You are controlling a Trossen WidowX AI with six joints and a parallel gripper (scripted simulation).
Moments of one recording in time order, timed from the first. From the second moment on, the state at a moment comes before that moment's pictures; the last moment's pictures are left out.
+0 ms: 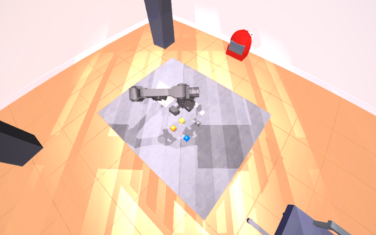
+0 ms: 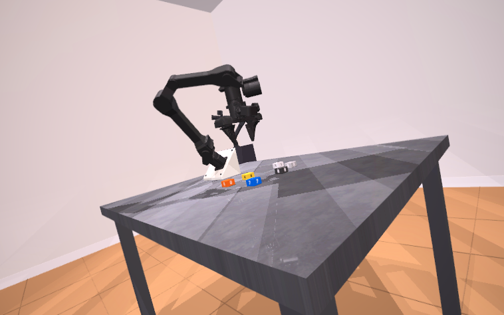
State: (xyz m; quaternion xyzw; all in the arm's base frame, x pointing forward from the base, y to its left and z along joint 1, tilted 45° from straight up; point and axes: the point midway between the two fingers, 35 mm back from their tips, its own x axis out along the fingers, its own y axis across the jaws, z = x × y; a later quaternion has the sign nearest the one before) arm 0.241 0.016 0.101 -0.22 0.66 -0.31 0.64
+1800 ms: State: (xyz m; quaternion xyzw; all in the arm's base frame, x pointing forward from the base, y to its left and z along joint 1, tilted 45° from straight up) arm 0.330 0.097 0.009 -0.22 0.66 -0.31 0.64
